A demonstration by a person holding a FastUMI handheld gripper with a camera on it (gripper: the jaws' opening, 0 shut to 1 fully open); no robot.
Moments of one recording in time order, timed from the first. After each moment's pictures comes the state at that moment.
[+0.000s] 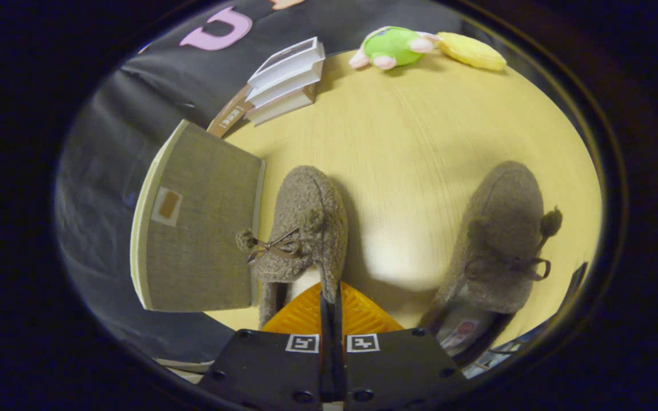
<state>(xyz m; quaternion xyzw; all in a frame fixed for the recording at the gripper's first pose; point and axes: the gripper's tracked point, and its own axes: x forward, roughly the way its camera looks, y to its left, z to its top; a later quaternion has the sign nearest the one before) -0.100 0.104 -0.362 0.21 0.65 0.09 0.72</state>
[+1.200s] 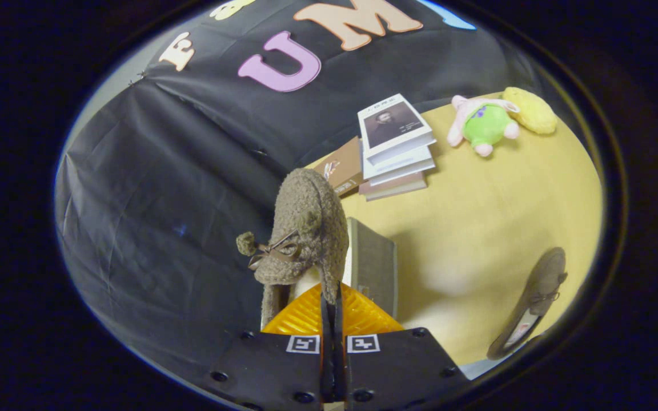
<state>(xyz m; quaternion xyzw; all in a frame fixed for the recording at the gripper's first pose) 0.009 0.244 -0.195 0.29 0.55 0.17 0.76</state>
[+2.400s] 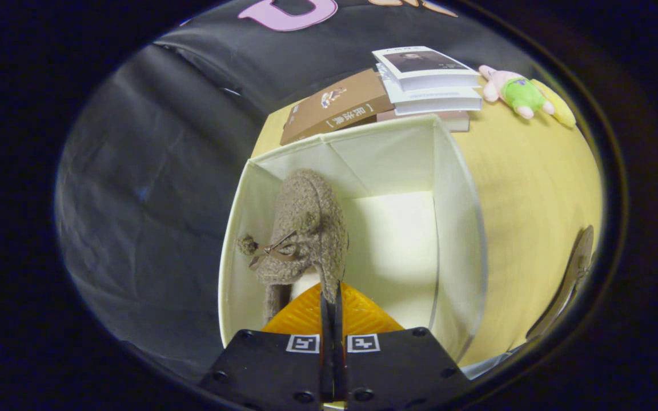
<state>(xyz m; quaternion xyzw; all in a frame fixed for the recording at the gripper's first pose) -0.031 0.362 -0.304 0.19 0.64 0.14 0.73</state>
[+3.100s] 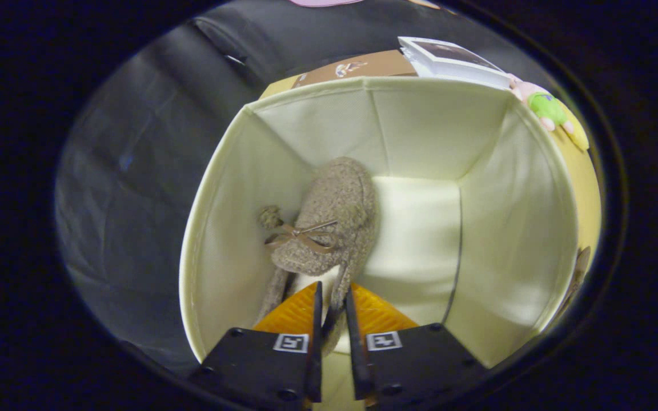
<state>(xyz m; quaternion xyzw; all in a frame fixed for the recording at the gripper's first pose) -0.051 0.388 -0.333 0.10 0.67 0.16 0.72</state>
